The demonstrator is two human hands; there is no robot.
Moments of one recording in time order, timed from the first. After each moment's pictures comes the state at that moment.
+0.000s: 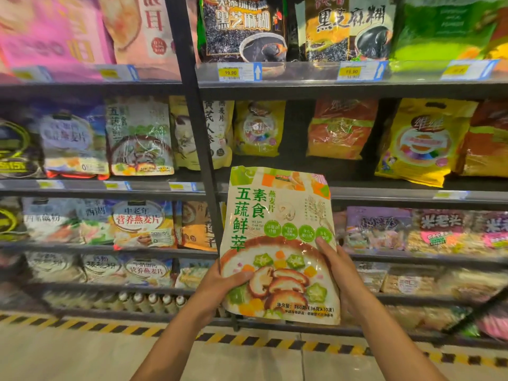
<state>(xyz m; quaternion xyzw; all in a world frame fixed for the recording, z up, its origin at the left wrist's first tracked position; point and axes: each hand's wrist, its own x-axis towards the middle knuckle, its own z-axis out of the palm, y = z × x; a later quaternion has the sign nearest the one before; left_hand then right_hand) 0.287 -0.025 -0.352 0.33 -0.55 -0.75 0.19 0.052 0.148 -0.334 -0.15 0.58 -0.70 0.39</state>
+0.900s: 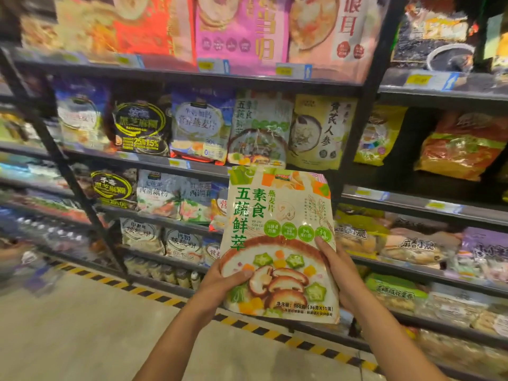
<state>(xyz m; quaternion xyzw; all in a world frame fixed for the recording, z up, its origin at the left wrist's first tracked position) 0.587 -0.186 -0.370 0.39 -0.50 -0.72 0.27 0.326 -0.053 -0.325 -0.22 0.59 -0.64 0.43</state>
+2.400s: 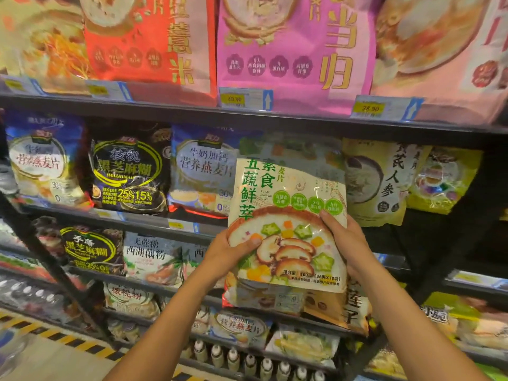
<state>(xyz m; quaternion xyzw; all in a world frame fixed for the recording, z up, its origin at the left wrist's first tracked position) 0.504 -0.532 -0.285 0.34 -0.66 -0.60 0.28 0.266 -0.390 -0.250 -0.25 0.62 -0.68 0.30</state>
